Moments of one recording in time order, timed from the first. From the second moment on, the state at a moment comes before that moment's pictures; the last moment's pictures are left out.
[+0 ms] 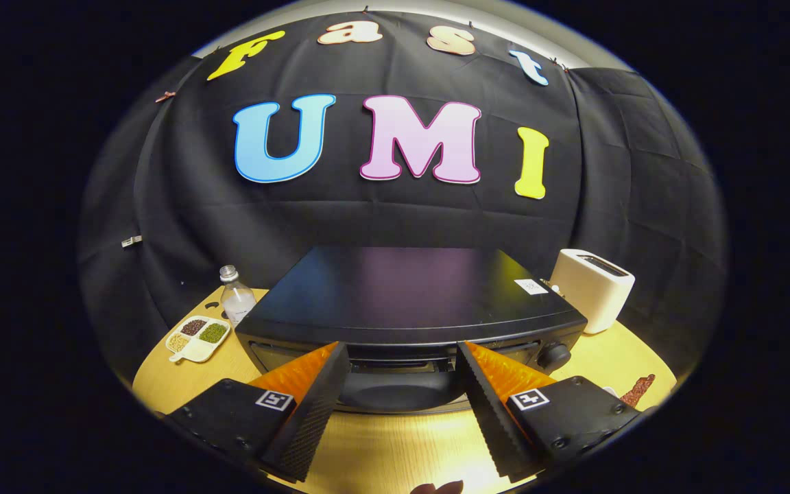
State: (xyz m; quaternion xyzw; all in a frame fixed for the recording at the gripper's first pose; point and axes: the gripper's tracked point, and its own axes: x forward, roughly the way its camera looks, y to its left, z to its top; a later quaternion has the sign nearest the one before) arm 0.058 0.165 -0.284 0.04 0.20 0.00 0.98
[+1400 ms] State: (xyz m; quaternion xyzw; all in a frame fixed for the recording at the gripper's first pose) arm -0.078 0.175 -0.391 0.03 0.37 0.04 0.93
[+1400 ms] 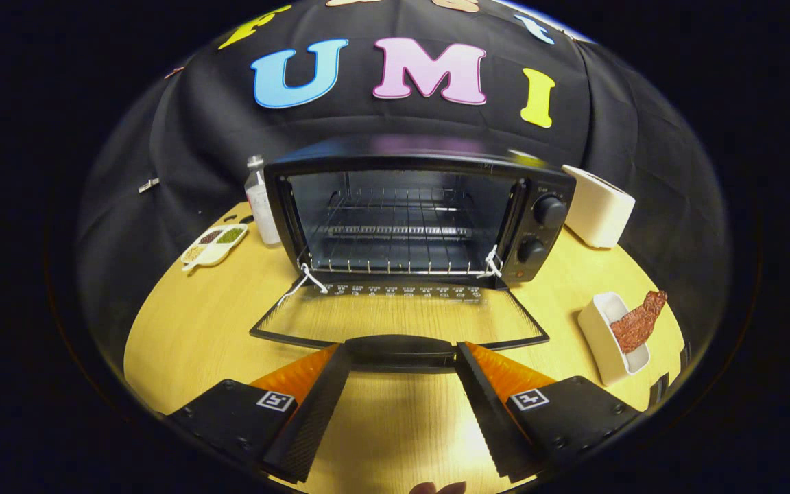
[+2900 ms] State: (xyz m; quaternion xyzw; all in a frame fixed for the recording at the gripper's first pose) arm -0.063 -0.059 -0.285 0.03 0.38 0.17 0.91
